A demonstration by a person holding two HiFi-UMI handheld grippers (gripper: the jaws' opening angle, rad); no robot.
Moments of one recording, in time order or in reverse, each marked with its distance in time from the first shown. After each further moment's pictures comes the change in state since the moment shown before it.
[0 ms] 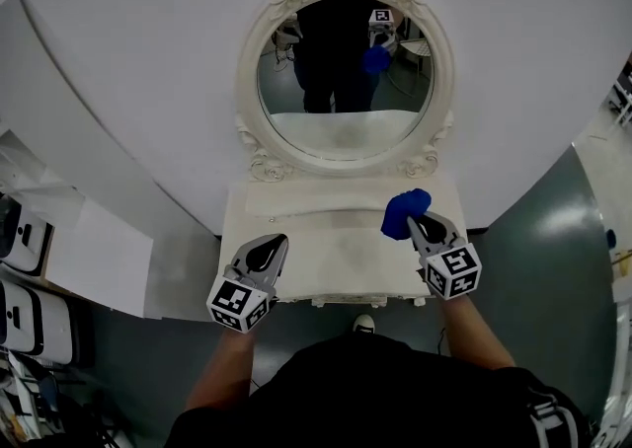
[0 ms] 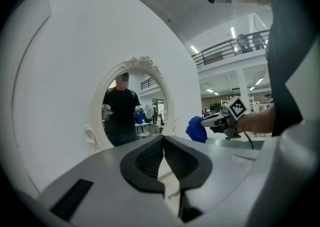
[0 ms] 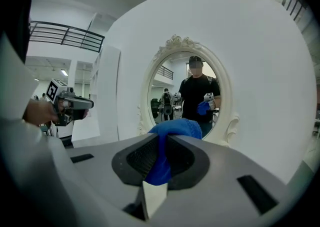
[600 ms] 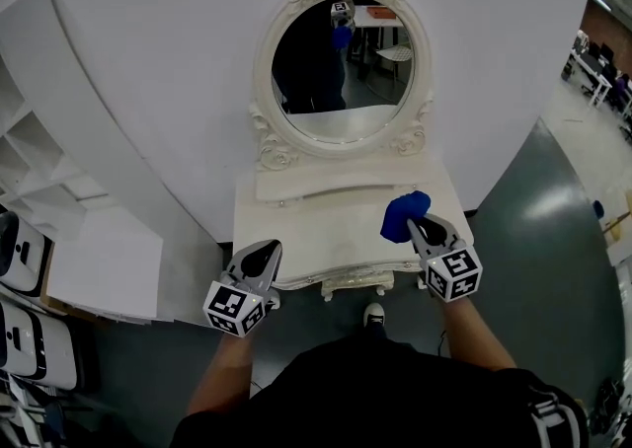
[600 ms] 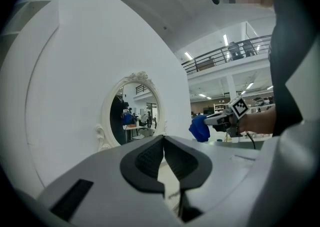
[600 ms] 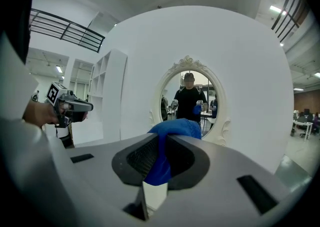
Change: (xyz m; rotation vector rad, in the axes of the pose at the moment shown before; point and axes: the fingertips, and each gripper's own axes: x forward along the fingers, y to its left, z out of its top) left arm -0.069 -0.009 -0.004 -0.011 -0.030 -0.054; right arm -0.063 0.058 0.008 -0.002 -0.029 -0.094
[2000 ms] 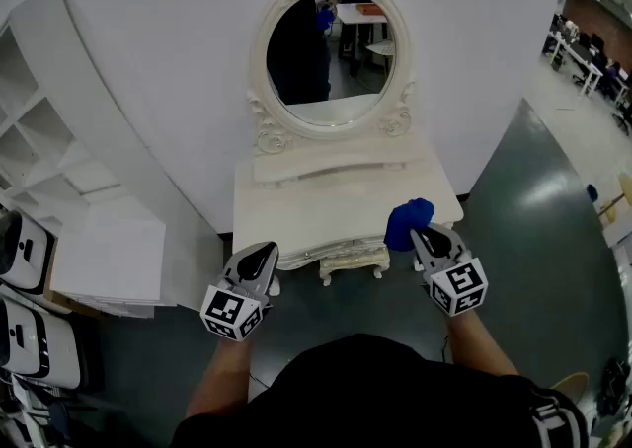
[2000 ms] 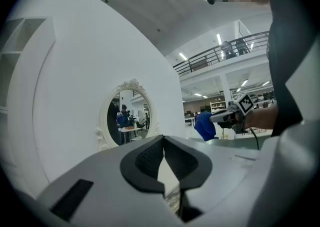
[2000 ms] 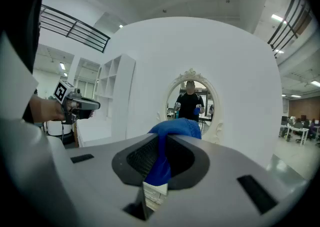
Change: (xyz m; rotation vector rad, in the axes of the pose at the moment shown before) left arm -0.024 -0.035 0.015 0.039 0.006 -0.011; right arm -0.070 0.020 0.007 -0.040 -0.014 -0.009
